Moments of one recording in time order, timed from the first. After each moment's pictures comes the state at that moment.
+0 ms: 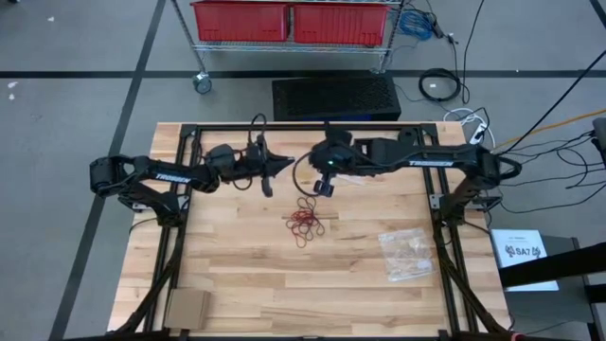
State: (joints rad) left arm 0.32 1.36 0.51 1.00 0.19 -0.05; right arm -0.11 1.67 1.56 -0.76 0.34 0.01
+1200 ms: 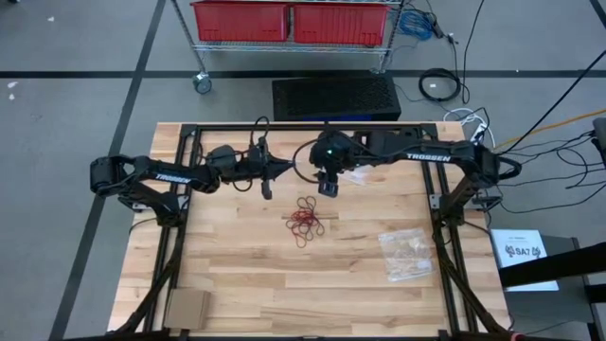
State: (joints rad) left arm 0.31 1.36 0.51 0.98 0.22 -0.04; right arm -0.18 1.67 1.56 -0.81 0.08 -0.04
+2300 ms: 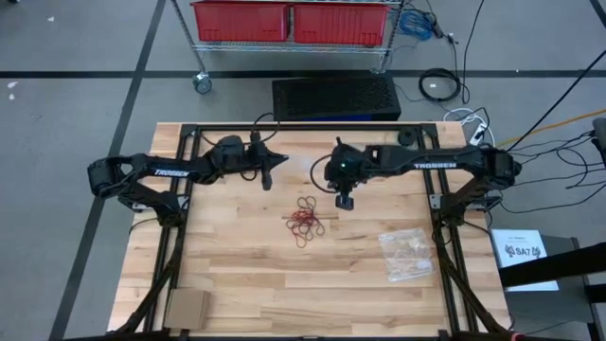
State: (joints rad) left arm 0.46 1.34 0.54 0.57 0.20 0.10; right arm -0.20 1.55 1.11 -0.50 -0.10 -0.09
